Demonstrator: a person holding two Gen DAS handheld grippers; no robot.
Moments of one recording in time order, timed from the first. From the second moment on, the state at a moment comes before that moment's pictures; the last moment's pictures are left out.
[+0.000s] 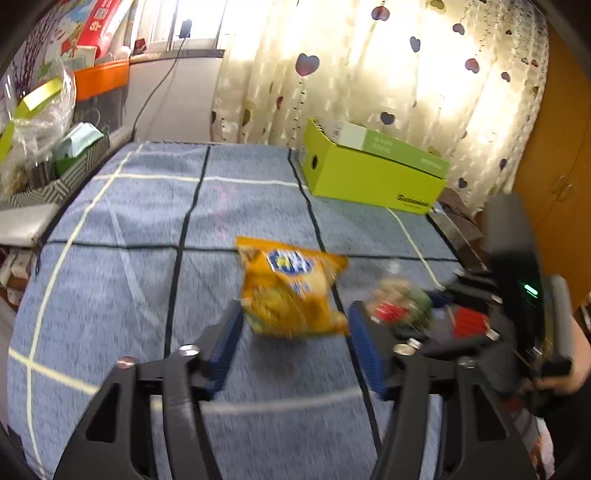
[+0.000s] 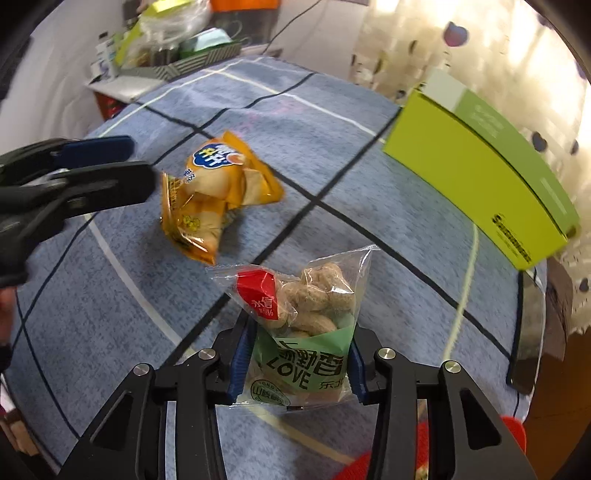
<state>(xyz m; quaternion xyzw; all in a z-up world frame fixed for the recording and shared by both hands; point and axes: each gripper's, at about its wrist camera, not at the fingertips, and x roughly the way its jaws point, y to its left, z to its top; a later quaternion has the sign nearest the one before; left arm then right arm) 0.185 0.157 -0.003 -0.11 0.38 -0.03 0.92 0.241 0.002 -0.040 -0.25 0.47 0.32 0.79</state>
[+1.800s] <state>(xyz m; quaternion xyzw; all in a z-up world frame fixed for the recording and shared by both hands) 0.108 0.103 0.024 -0.07 0.35 0.06 0.93 0.136 -0.074 0.016 -0.12 0.39 0.32 0.86</state>
